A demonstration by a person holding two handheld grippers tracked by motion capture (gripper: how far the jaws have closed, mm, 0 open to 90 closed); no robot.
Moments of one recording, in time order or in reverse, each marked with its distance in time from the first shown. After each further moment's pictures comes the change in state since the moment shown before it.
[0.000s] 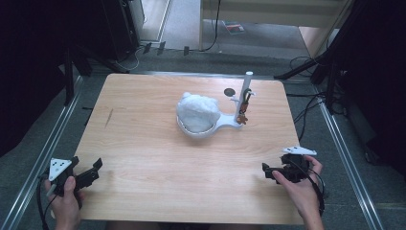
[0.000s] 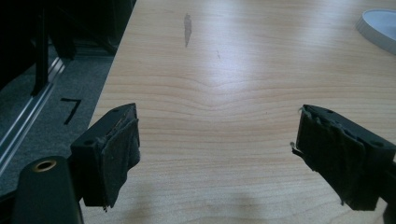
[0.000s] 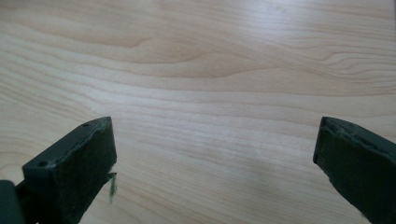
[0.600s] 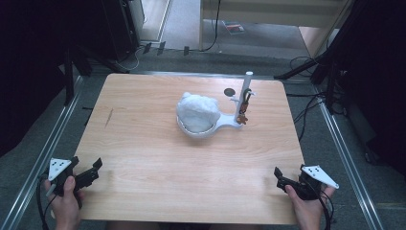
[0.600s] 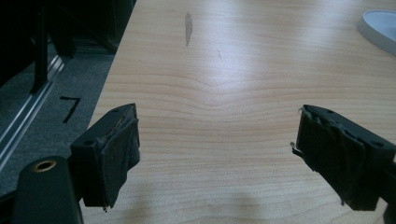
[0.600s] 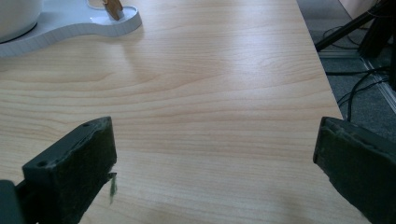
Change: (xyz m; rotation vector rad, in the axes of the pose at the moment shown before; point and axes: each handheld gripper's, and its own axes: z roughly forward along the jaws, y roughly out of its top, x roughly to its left) left arm 0.001 0.000 0.000 0.004 0.000 -0.007; right arm -0.025 -0.062 -0.007 -0.347 -0.038 0.140
